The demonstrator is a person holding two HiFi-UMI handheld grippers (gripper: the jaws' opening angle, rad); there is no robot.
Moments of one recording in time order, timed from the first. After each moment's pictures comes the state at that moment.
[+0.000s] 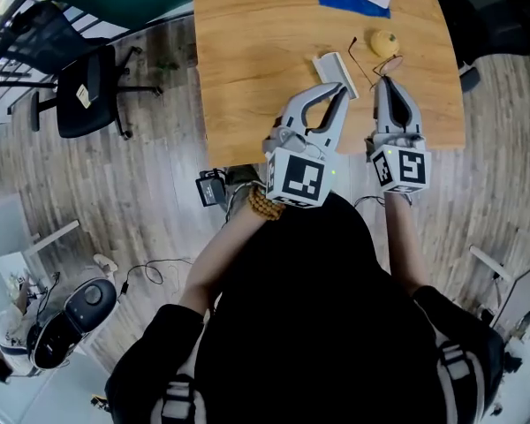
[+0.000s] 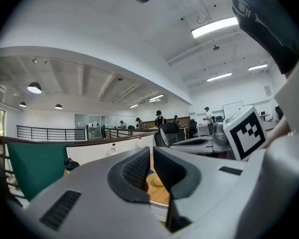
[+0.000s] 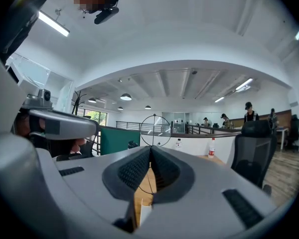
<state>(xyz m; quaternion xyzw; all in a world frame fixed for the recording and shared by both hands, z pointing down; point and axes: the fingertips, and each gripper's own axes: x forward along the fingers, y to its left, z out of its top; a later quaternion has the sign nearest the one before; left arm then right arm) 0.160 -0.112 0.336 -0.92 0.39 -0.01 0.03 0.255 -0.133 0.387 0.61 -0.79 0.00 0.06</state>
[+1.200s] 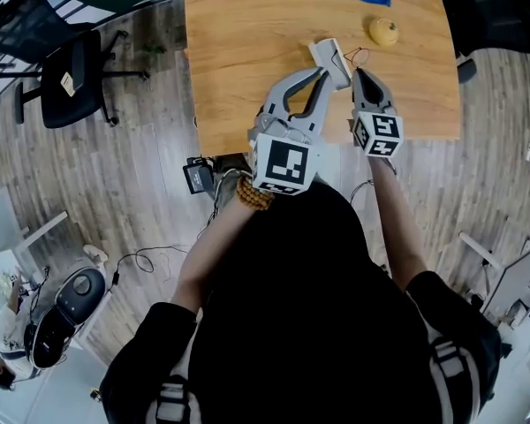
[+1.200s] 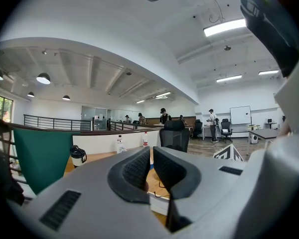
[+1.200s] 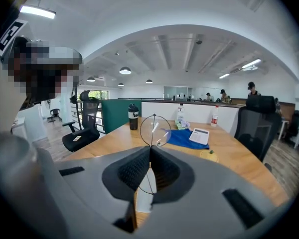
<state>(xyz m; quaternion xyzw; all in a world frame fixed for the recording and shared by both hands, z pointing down) 0.126 -0.133 0.364 -0.91 0.42 -0.01 -0.02 0.256 -0.164 0.537 0.59 -0.78 0.11 0.18</state>
